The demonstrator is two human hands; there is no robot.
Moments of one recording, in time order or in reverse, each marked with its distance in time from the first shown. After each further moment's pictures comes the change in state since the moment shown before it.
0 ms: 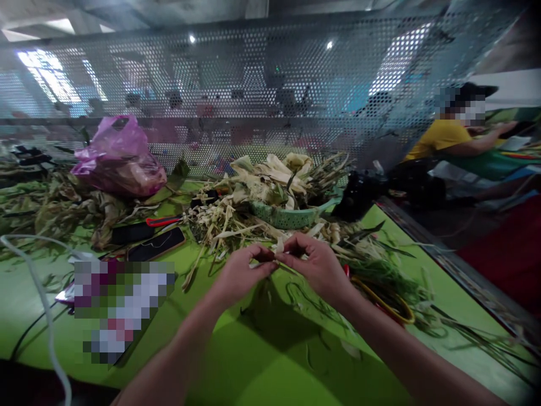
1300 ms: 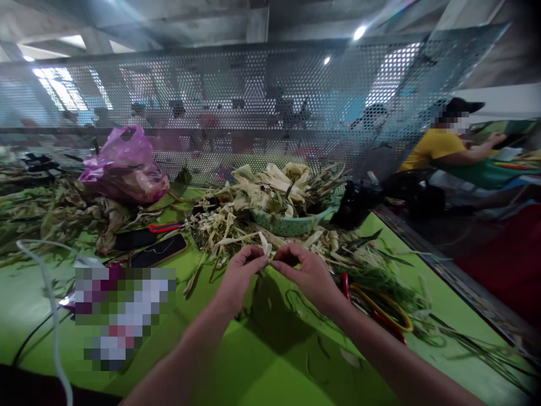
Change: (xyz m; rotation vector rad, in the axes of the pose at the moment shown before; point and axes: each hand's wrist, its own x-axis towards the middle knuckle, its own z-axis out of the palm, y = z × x) left_hand -0.001 -0.002 0.014 -0.499 0.230 -0.181; right_hand 0.000 0.006 0.007 -0.068 -0.015 -0.030
